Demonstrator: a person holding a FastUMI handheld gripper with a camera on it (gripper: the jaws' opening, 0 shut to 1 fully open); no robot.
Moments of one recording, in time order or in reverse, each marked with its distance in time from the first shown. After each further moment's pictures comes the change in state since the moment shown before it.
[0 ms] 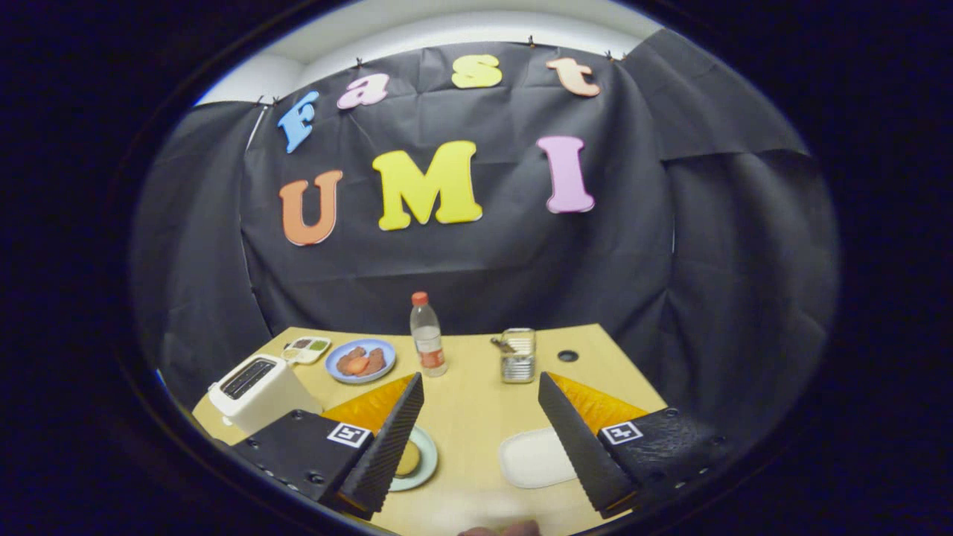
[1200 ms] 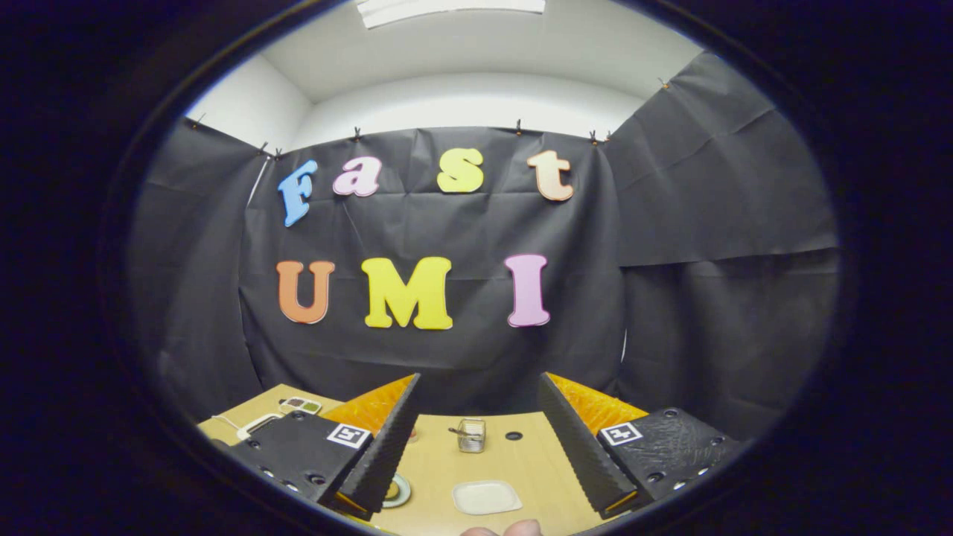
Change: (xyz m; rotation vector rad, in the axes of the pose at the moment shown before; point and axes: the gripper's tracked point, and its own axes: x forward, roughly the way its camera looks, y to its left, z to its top) arm -0.143 -0.020 0.176 -0.026 -0.272 -0.055
